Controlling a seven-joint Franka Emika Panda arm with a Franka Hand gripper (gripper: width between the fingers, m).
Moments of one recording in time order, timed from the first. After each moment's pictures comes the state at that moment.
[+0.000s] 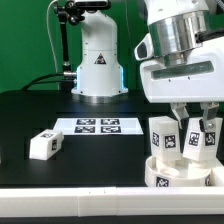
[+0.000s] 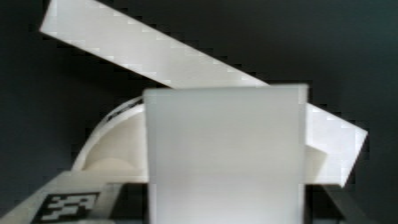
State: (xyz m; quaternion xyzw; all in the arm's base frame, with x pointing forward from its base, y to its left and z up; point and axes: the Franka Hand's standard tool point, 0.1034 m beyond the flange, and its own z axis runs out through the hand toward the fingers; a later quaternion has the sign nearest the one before) arm 0.597 0.111 0.084 -0.82 0.55 -0.02 0.14
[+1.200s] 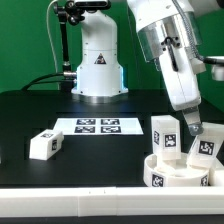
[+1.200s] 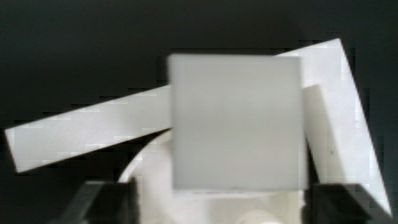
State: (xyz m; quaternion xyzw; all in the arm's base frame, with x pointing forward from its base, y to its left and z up) arm 0.598 0.110 0.083 -0.59 0.78 0.03 0.19
